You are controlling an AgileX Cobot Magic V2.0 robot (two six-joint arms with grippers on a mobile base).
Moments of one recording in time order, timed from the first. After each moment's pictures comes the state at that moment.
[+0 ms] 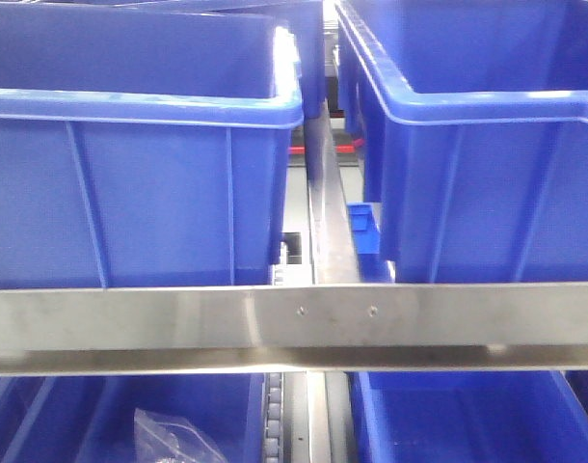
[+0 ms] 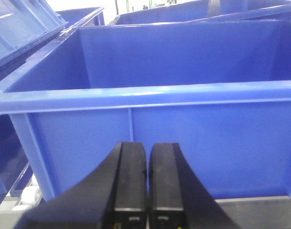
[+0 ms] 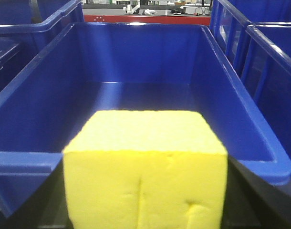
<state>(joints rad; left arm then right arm) 0.00 -0.01 0.00 -0.01 0.05 0.04 0.03 0.31 -0.27 -0.09 0.09 0.16</state>
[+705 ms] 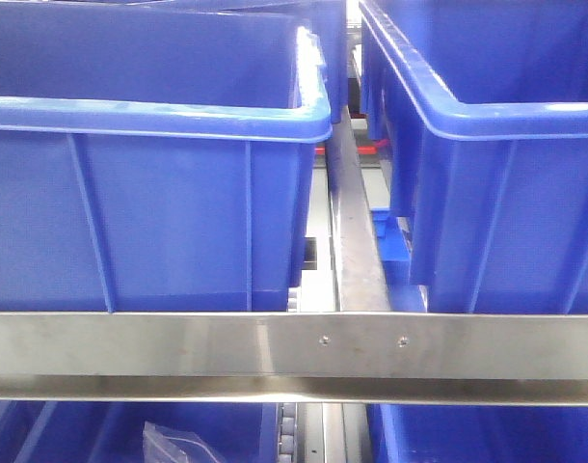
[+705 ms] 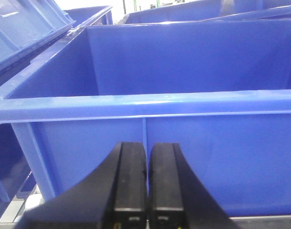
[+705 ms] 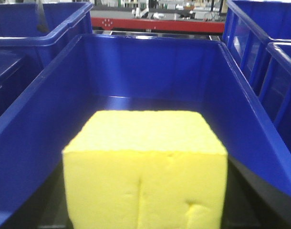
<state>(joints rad) 0.00 -0.01 0.00 -0.01 0.05 0.04 0.03 0.46 -0.38 -0.12 0.06 0.16</state>
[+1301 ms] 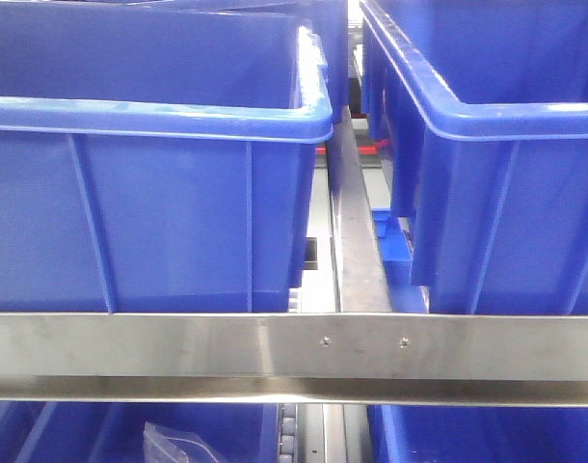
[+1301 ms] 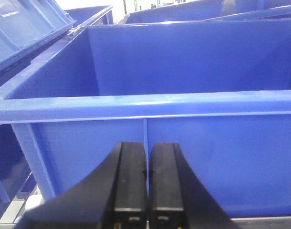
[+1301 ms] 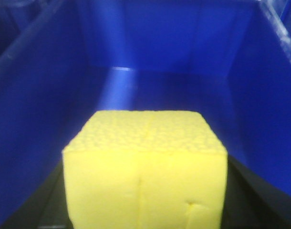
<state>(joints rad) 0.00 -0.01 0.00 -0.01 0.05 0.04 0.03 1.03 -0.59 -0.12 -0.11 0.16</state>
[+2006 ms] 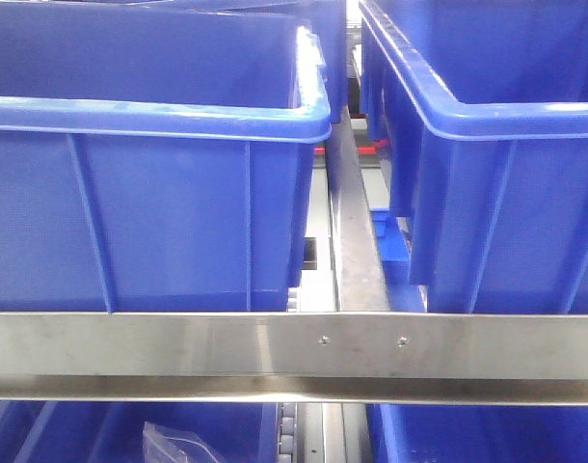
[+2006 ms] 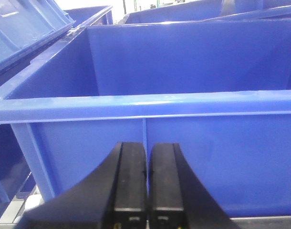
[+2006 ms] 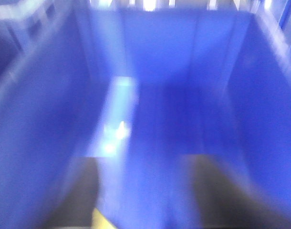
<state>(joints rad) 0.00 -0.01 0.00 -0.01 0.05 0.04 0.03 0.97 -0.62 -0.10 -0.11 0.17</state>
